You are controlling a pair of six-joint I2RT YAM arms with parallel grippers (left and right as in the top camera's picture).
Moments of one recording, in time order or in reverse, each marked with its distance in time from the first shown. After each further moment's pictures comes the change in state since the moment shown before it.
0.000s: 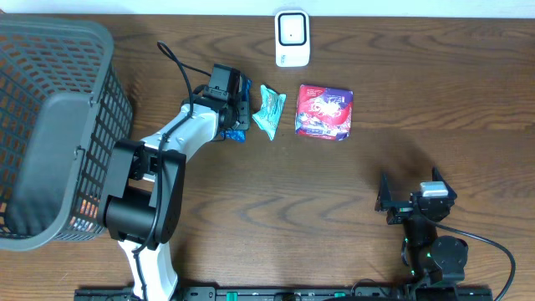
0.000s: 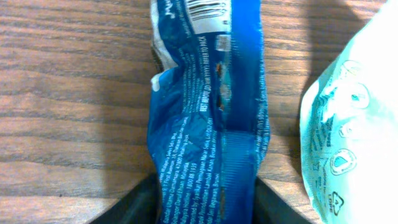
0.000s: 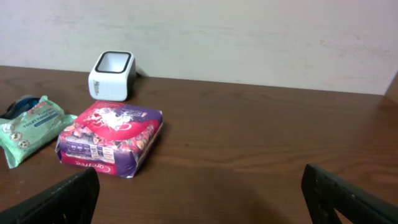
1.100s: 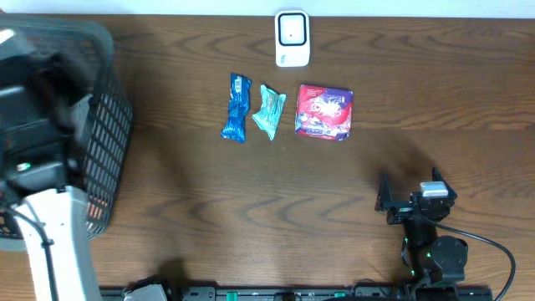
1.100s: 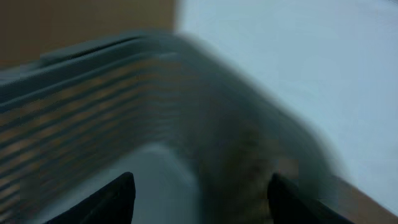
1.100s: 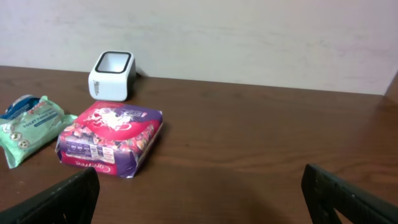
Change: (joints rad) left arm 0.658 -0.777 0.000 -0.090 -0.214 -0.042; right arm 0.000 0.000 0.000 0.000 0.000 0.000
